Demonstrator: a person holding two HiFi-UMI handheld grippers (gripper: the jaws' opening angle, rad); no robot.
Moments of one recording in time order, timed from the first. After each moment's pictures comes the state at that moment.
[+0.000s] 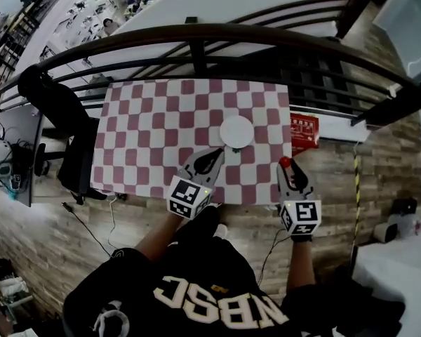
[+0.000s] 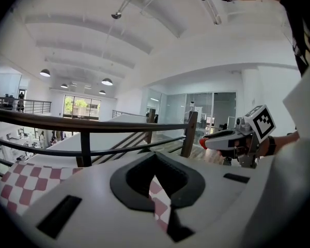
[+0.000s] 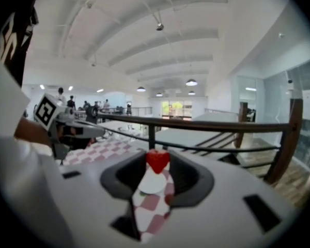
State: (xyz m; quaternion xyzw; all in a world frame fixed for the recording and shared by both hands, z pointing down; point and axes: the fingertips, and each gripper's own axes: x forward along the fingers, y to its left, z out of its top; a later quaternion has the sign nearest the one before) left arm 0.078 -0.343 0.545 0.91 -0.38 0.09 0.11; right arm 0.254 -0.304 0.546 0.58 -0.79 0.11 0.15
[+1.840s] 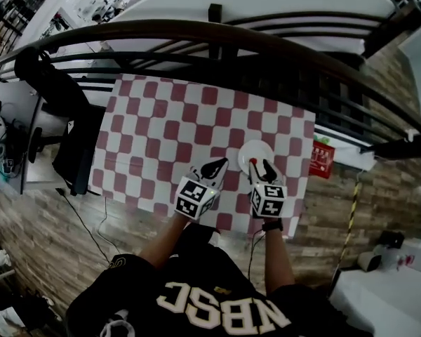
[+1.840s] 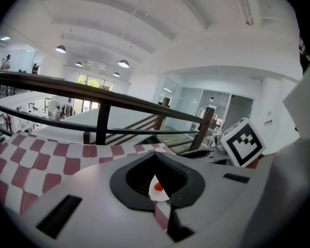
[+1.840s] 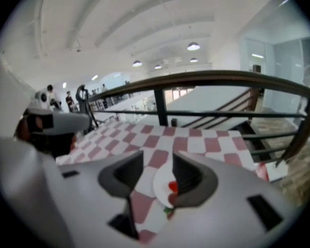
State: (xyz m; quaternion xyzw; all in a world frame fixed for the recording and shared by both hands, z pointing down) left arm 0.015 -0.463 0.647 0.88 -0.41 0.11 0.22; right arm 0.123 -0.472 0.712 0.53 -0.77 0.25 0.23
